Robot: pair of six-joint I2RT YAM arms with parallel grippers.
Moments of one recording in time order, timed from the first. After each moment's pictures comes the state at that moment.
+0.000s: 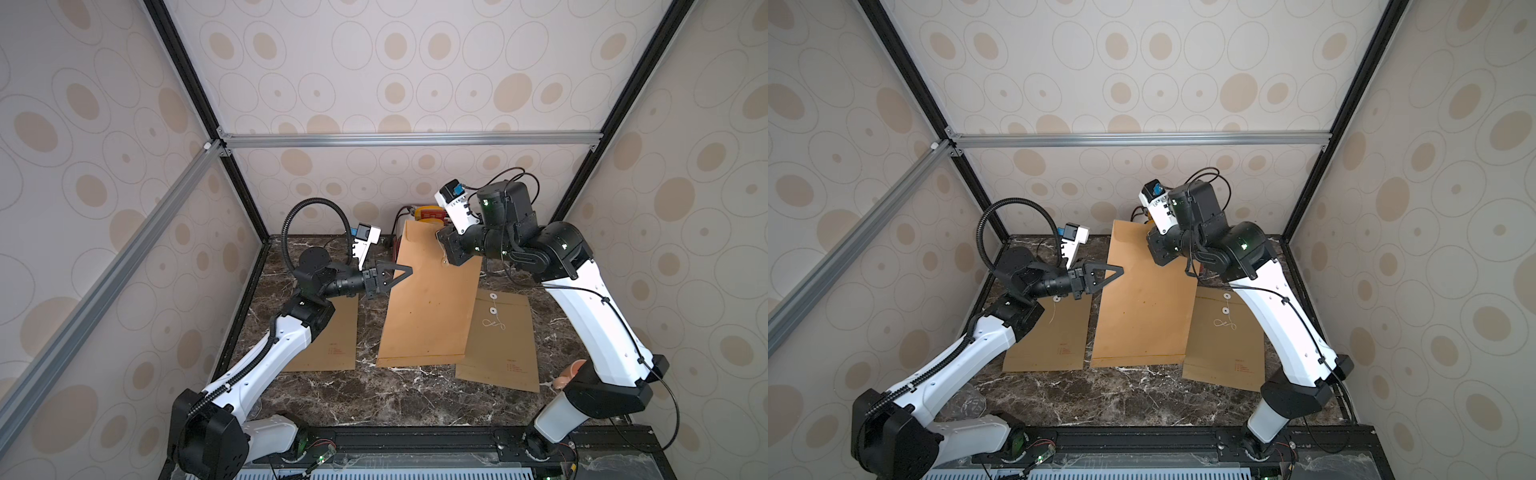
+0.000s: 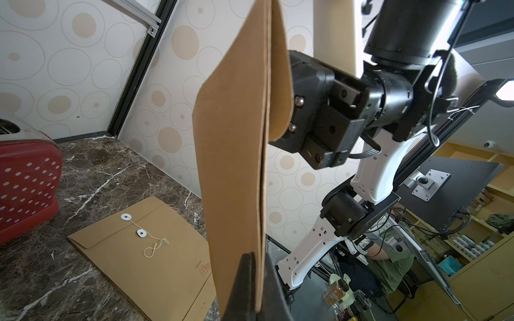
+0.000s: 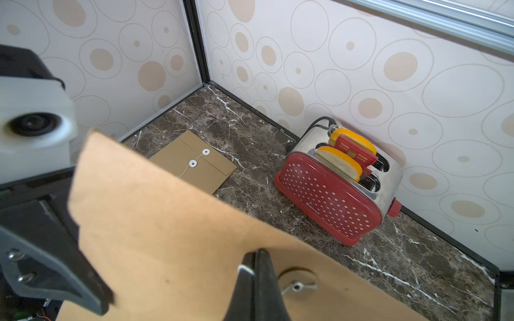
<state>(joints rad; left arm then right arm) -0.44 1.24 1.02 0.39 0.97 -0.74 0.81 1.63 2.24 -1.14 0.05 -0.04</state>
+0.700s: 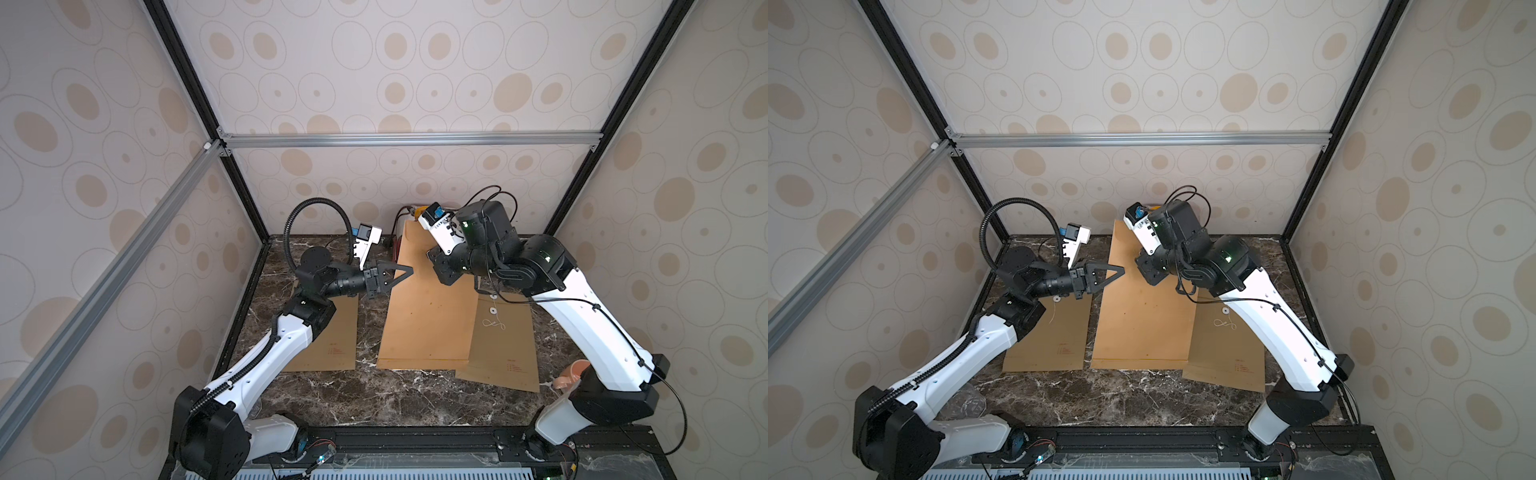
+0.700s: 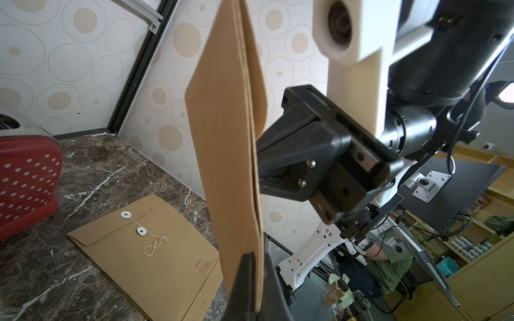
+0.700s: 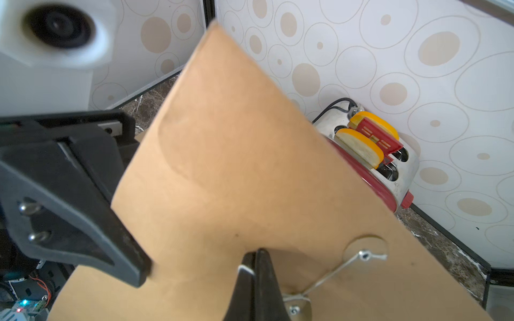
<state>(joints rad) -0.44 1.25 1.02 0.39 0.97 -0.75 0.91 1.58 2.08 -1.13 0.13 -0.06</state>
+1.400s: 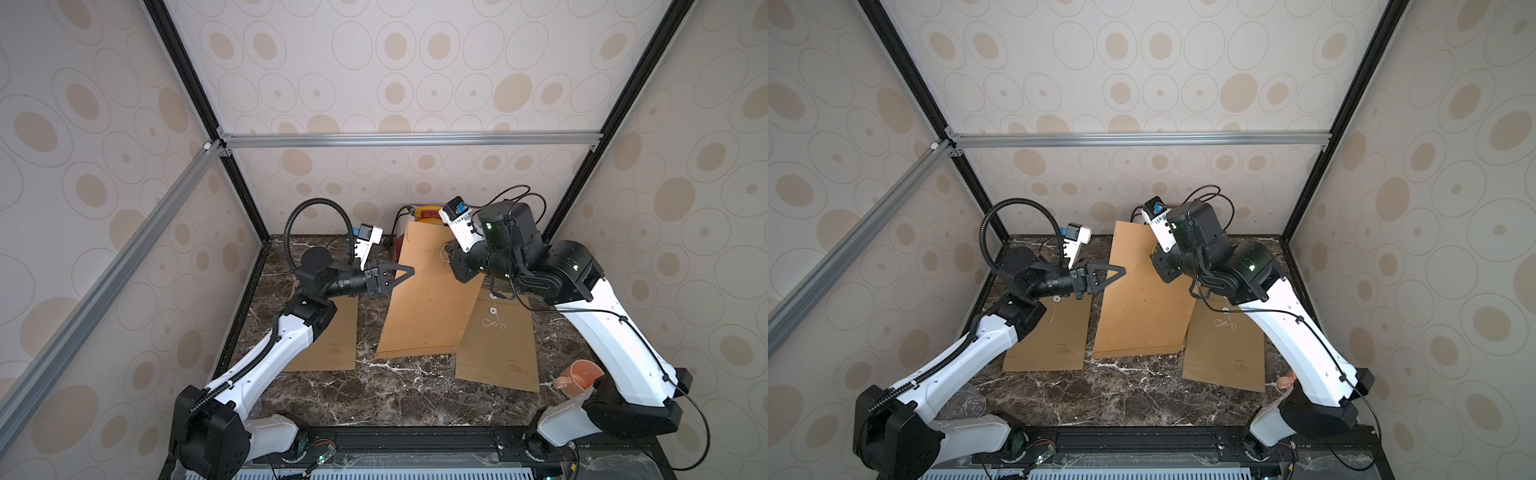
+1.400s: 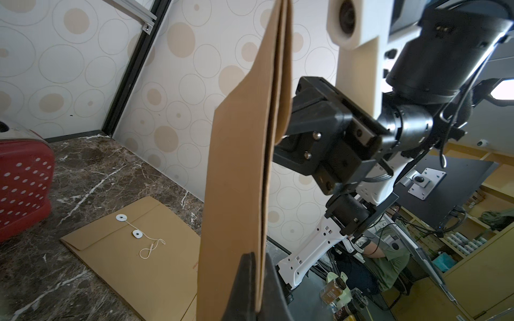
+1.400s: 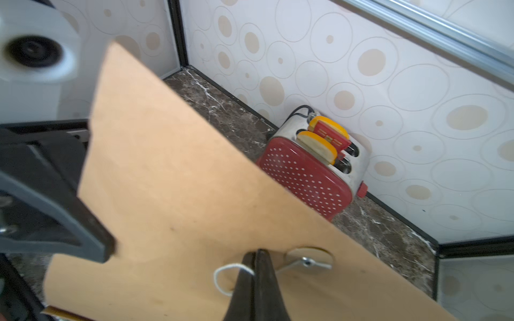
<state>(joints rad) -0.45 1.26 1.02 0.44 0.98 -0.77 0.88 1.50 2.07 -1.12 0.26 -0.08</state>
